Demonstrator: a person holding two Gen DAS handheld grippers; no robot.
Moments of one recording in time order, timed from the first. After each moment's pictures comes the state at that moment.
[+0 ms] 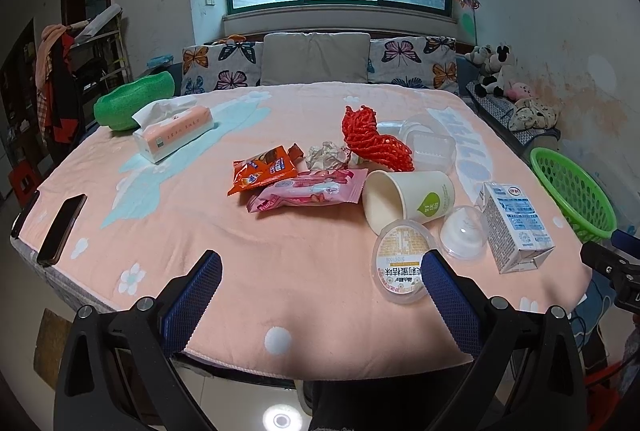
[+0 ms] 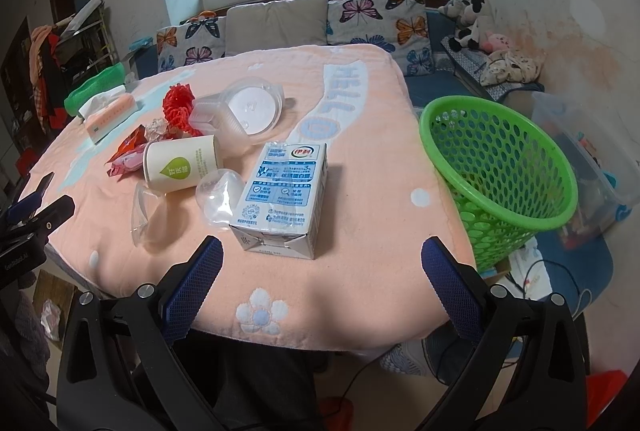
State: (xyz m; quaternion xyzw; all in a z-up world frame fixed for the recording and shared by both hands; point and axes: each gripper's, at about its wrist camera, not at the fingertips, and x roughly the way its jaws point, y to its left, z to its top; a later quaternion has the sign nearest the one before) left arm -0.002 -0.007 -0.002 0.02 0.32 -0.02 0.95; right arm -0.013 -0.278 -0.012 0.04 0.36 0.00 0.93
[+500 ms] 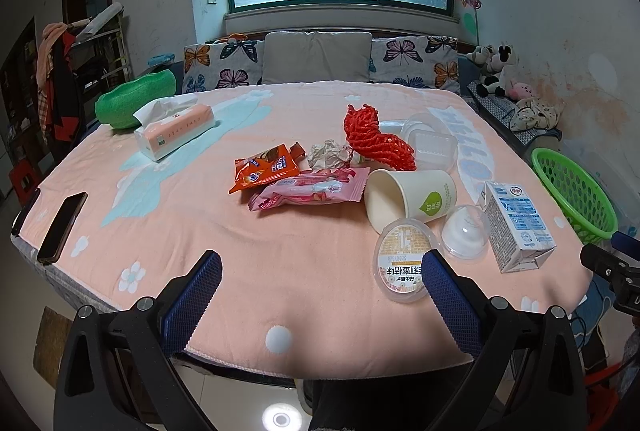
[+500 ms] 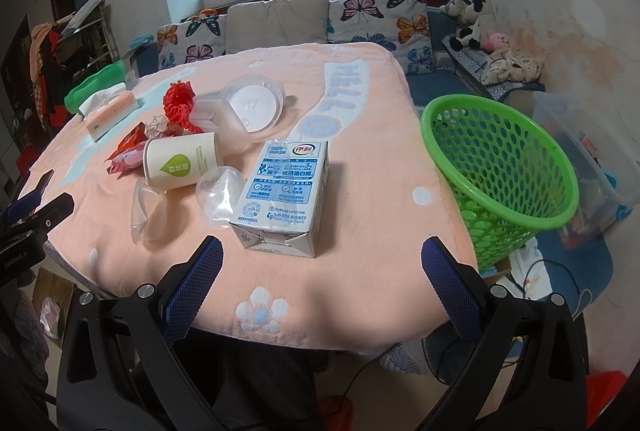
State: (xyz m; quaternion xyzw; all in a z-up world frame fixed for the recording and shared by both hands) left arm -0.002 -0.006 -0.003 0.03 0.32 -0.02 0.95; right arm -0.010 -0.277 -0.016 0.04 0.36 0.00 0.93
